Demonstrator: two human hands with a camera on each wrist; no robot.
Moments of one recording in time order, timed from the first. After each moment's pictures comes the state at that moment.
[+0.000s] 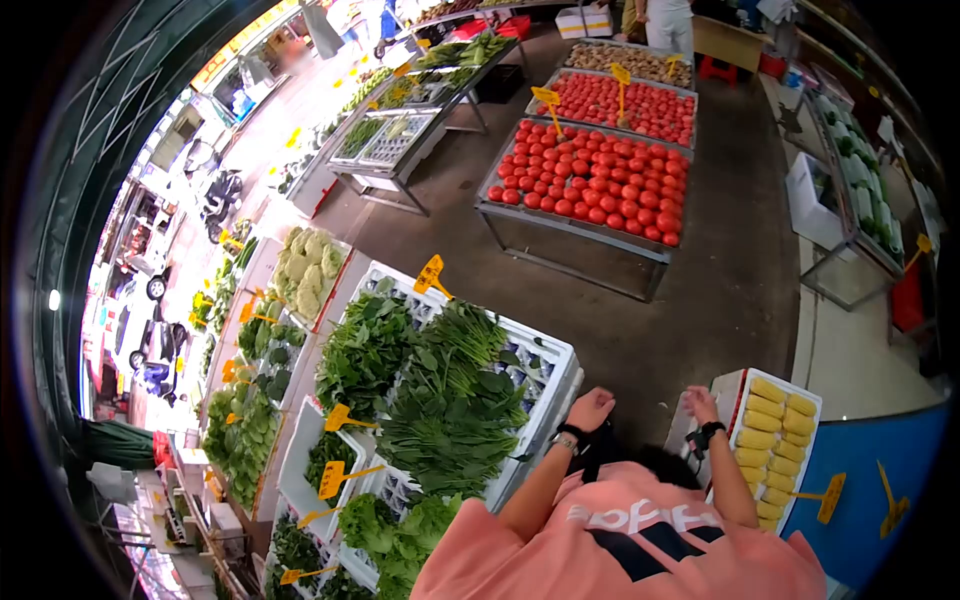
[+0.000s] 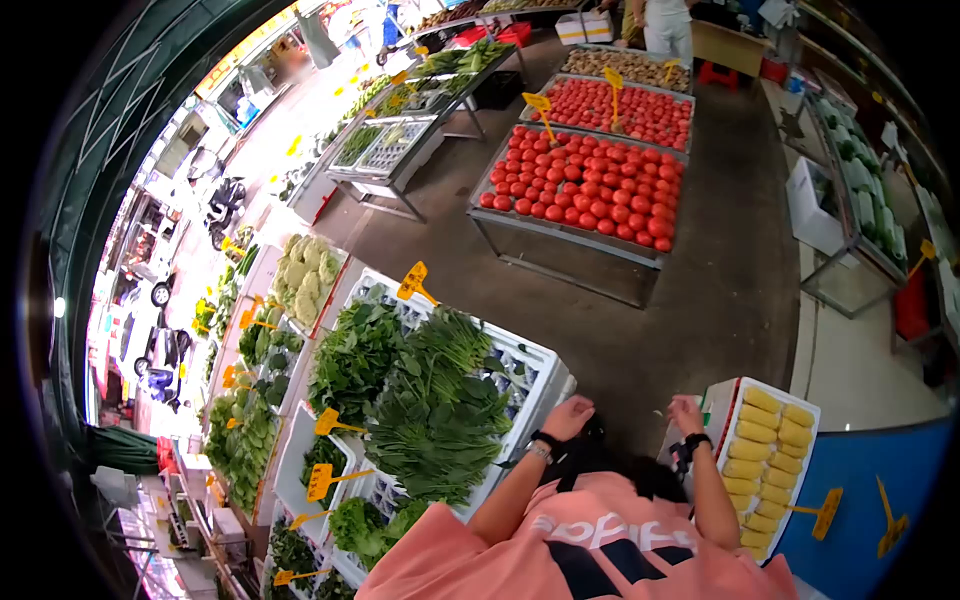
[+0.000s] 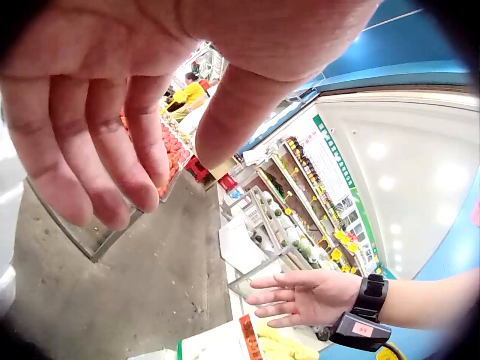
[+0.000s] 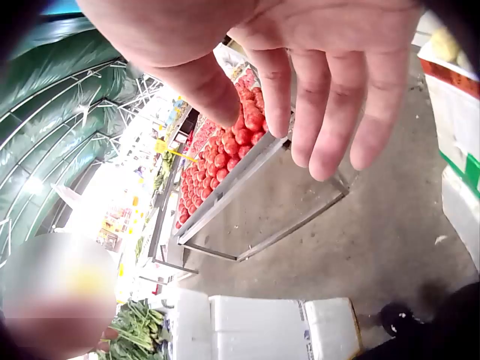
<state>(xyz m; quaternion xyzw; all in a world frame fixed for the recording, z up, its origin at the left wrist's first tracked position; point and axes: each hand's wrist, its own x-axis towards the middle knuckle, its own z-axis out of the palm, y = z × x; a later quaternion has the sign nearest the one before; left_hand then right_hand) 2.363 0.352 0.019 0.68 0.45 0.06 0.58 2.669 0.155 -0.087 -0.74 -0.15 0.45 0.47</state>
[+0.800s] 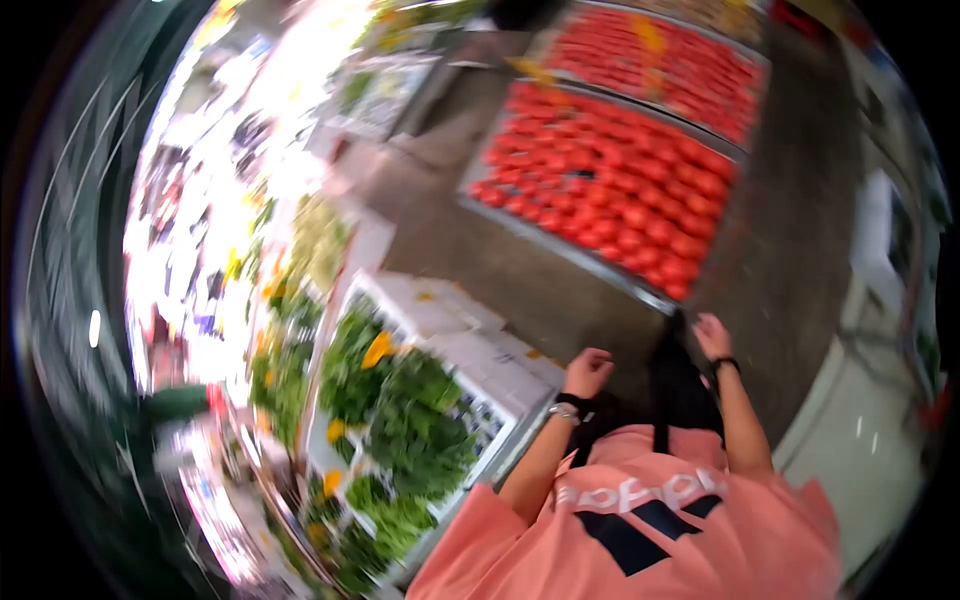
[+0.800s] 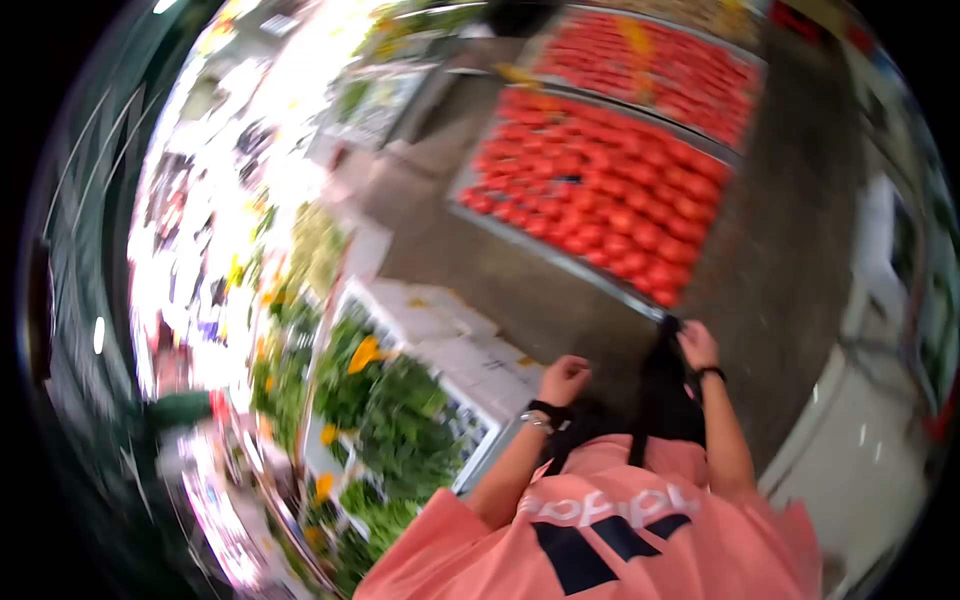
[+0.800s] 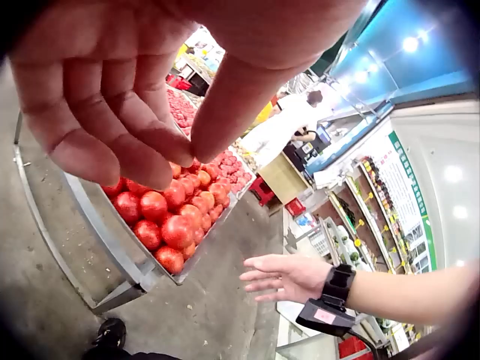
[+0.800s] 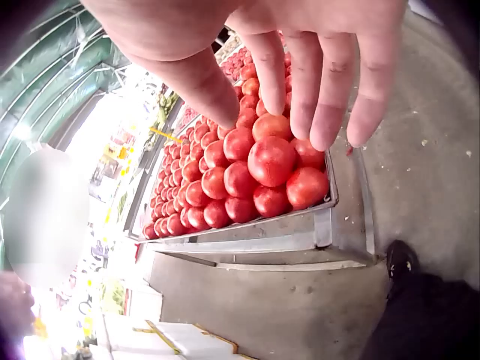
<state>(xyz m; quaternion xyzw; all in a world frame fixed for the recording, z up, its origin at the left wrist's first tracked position) 2.692 0.602 0.009 0.61 0.59 0.15 0.52 3.041 0.525 -0.138 -0.78 -0.34 0.40 0.33</state>
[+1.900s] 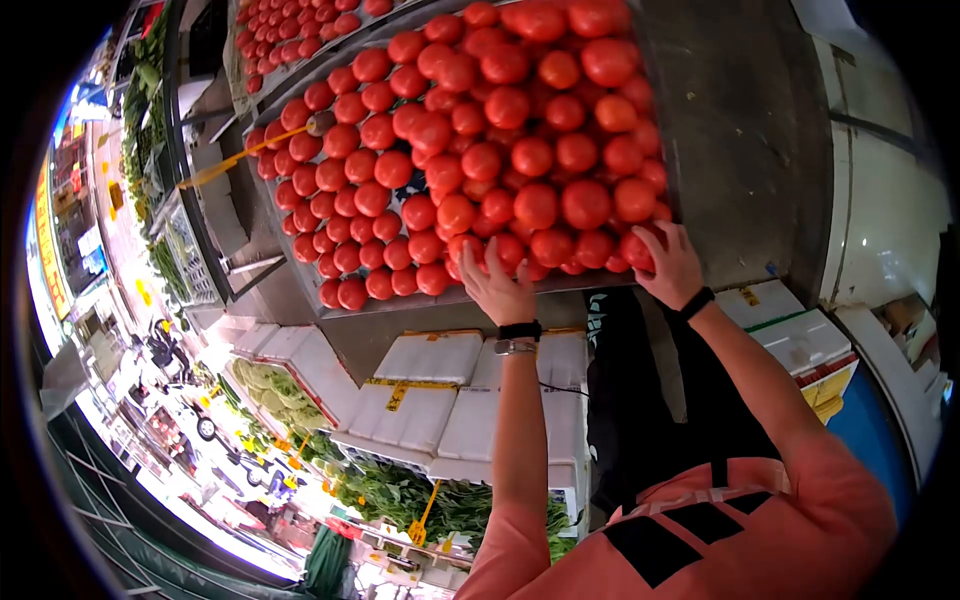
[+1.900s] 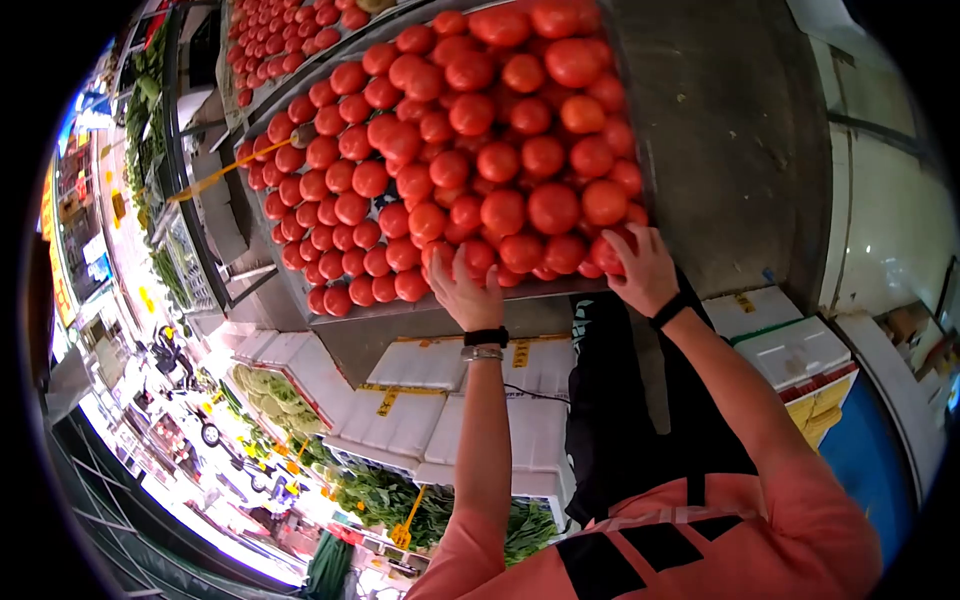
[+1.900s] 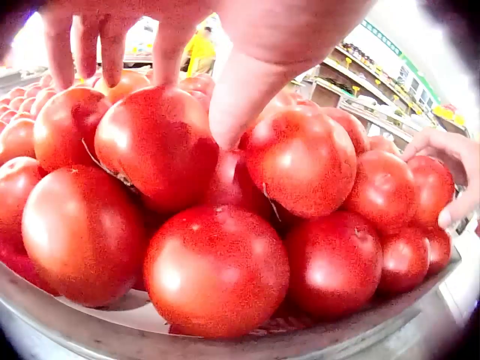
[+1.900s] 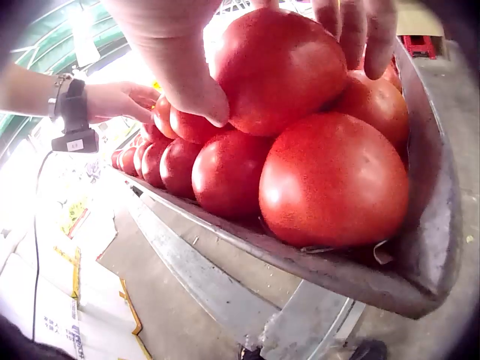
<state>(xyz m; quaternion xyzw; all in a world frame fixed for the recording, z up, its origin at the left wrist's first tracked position) 2.830 0.914 -0.213 0.87 0.46 0.06 0.16 3.026 0.690 -0.205 -0.86 -0.42 0.20 0.23</state>
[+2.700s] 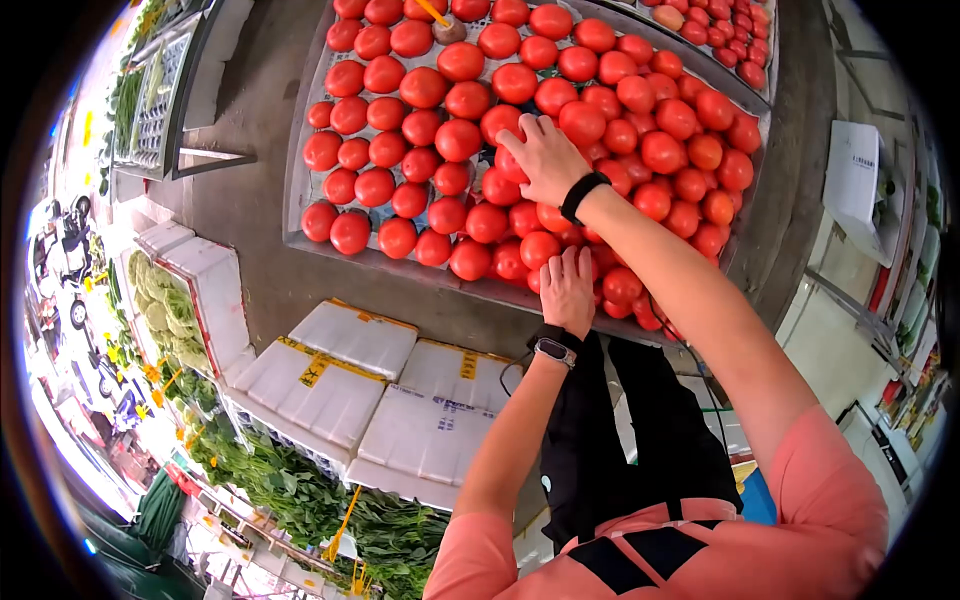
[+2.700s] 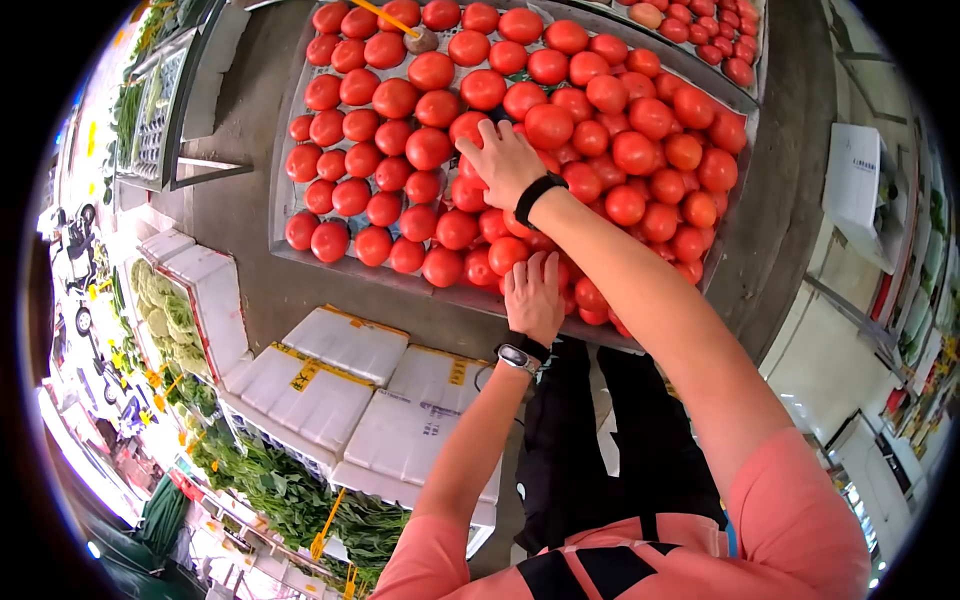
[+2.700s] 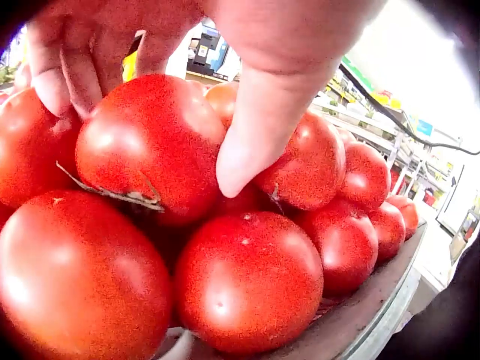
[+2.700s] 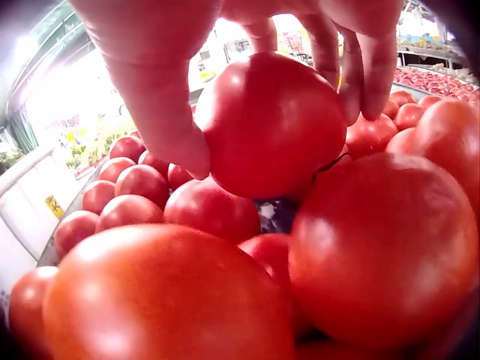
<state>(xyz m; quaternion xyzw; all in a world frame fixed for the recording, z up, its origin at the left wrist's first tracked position) 2.821 0.944 -0.218 0.86 0.44 0.01 0.26 2.962 1.102 -0.220 -0.68 -0.71 0.15 0.12</state>
